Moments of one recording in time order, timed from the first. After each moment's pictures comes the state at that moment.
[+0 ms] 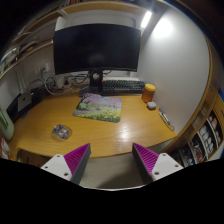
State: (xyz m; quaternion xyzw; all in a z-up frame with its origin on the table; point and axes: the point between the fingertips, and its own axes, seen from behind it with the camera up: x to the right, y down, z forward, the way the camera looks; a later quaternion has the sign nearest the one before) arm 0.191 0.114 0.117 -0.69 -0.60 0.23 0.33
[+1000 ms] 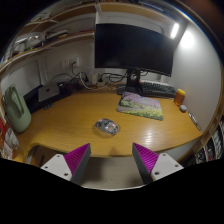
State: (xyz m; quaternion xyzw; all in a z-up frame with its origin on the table) arm 0.187 -0.081 0.068 -0.63 -0.64 0.30 0.31
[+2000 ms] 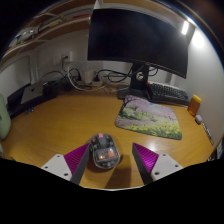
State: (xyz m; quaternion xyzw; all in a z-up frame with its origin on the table) arm 0.018 -0.067 -0.006 -0.61 -0.65 0.30 0.33
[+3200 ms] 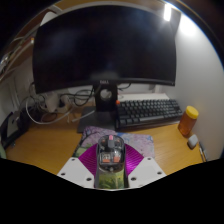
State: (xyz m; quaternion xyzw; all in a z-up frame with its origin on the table) arm -0.132 0.091 0.053 -0.65 -0.60 0.32 0.34
